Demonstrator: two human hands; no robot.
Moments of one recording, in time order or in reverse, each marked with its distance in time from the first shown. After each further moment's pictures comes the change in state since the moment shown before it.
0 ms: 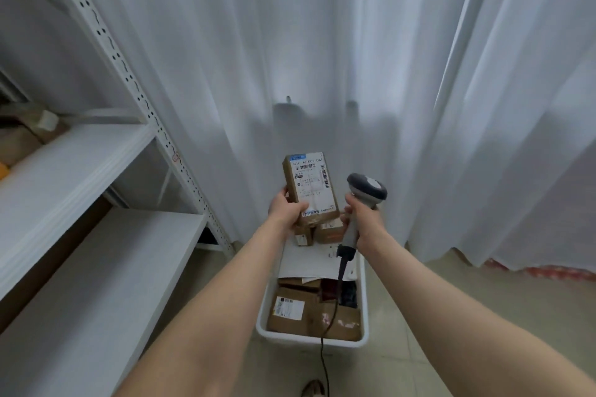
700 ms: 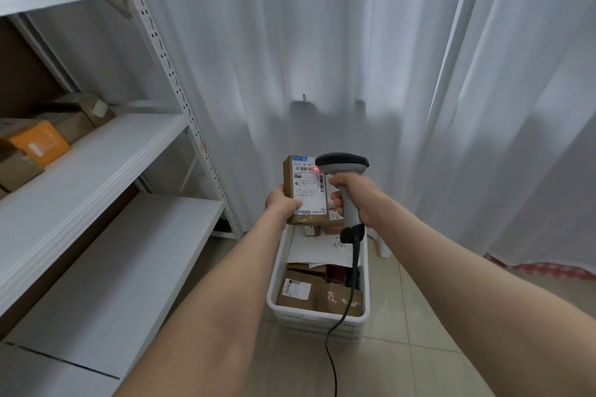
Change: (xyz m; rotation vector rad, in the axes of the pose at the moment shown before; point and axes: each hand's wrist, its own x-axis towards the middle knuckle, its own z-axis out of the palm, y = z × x) left_hand -0.090 -0.024 -0.044 0.135 0.100 -0.016; right_hand -0.135 -0.016 0.009 -0.378 -0.281 0.005
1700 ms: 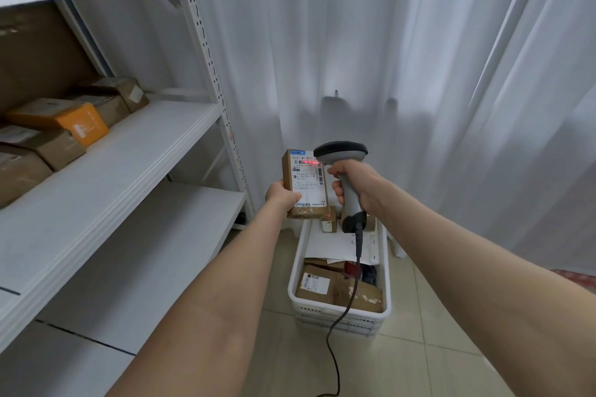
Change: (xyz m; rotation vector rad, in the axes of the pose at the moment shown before) left_hand 0.014 -0.033 -0.104 -0.054 0.046 -0.016; right_hand -0.015 0.000 0.112 -0.081 -0.050 -0.009
